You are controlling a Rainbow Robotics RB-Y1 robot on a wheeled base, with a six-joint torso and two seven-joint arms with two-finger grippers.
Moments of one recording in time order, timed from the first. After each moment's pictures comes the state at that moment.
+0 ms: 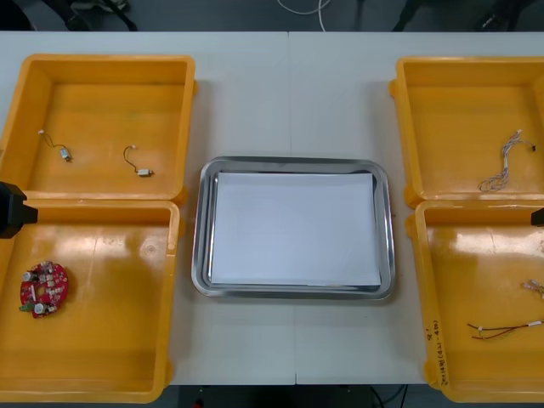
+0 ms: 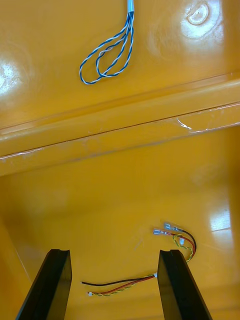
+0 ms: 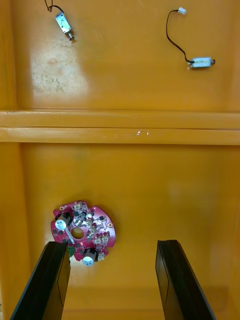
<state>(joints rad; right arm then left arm) -0.15 -0.87 -0.28 -1.96 -0.93 1.71 1.18 -0.15 0.68 0.38 -2.30 0.77 1.91 -1.33</state>
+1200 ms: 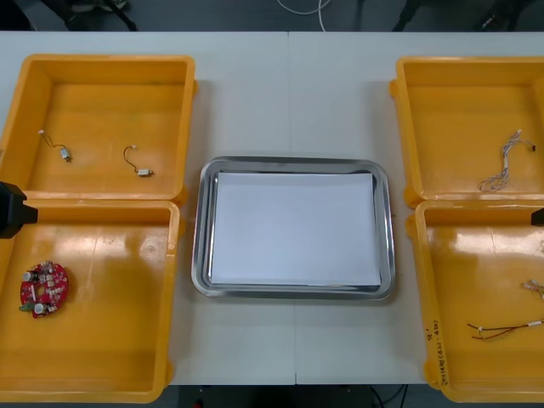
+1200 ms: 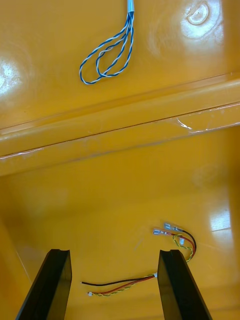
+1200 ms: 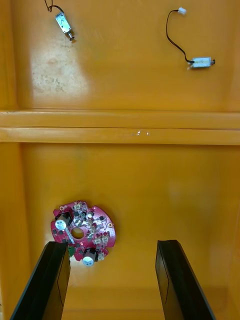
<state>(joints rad) -0.15 -0.87 -0.28 -1.96 -0.93 1.71 1.18 -0.15 0.68 0.38 -2.30 0.77 1.91 -1.33</state>
